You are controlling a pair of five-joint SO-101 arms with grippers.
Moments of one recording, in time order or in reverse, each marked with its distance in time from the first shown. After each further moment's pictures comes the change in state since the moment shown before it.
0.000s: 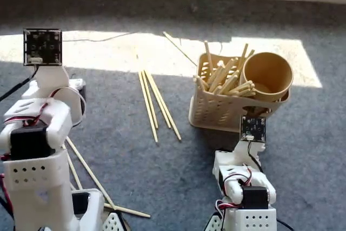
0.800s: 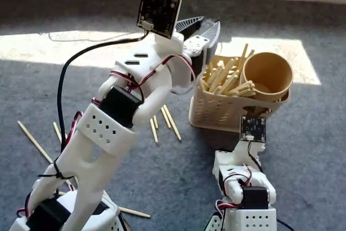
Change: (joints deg) left arm 43.9 26.2 -20.7 -36.0 16.6; right arm 0.0 0.0 0.0 0.0 0.0
